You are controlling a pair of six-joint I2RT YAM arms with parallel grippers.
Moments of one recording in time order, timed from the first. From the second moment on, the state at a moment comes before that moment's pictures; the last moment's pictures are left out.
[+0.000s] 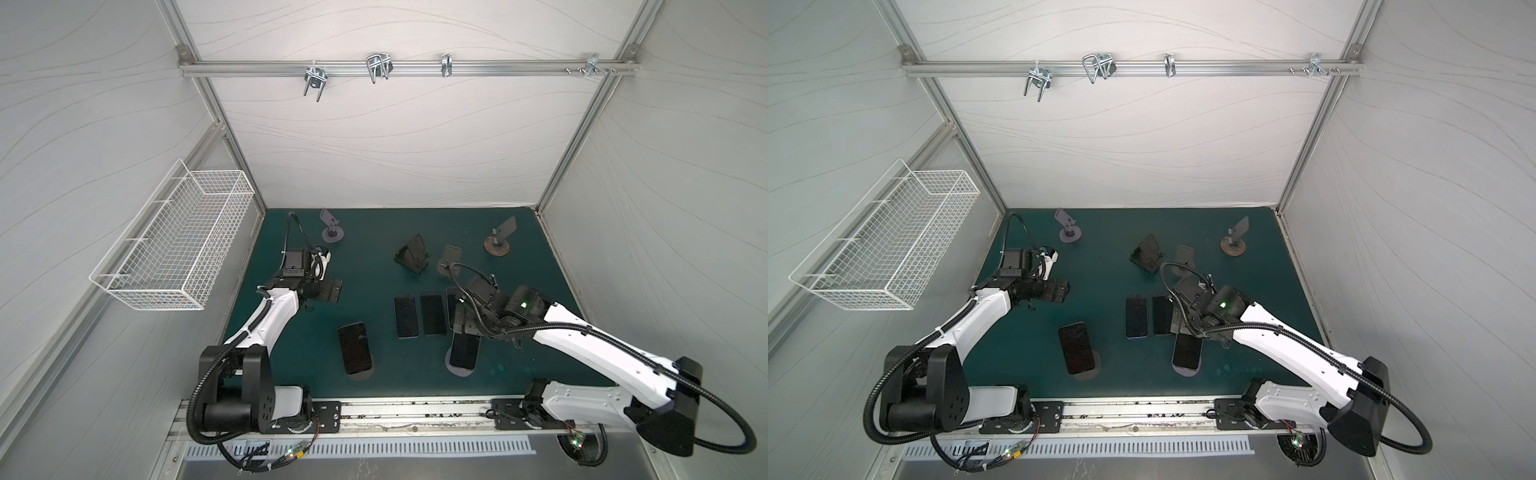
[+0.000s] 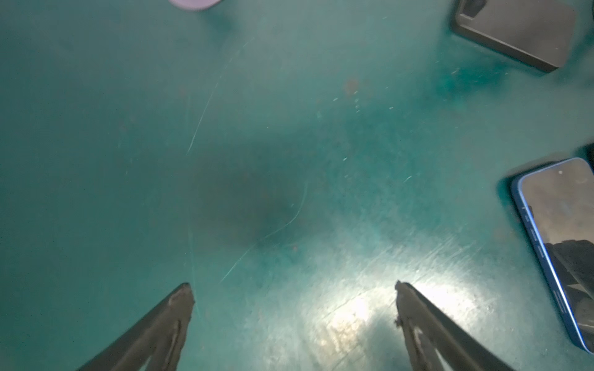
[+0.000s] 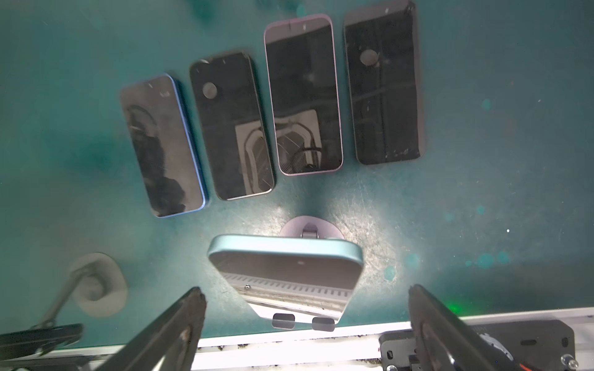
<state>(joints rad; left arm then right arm) 0.07 1.33 0.81 -0.45 0.19 0.18 0.95 1.16 1.05 -1.18 0.23 1.01</state>
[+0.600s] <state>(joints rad) 0.26 1.29 0.70 -0.28 0.20 0.17 0.96 1.22 0.96 -1.09 0.24 1.03</state>
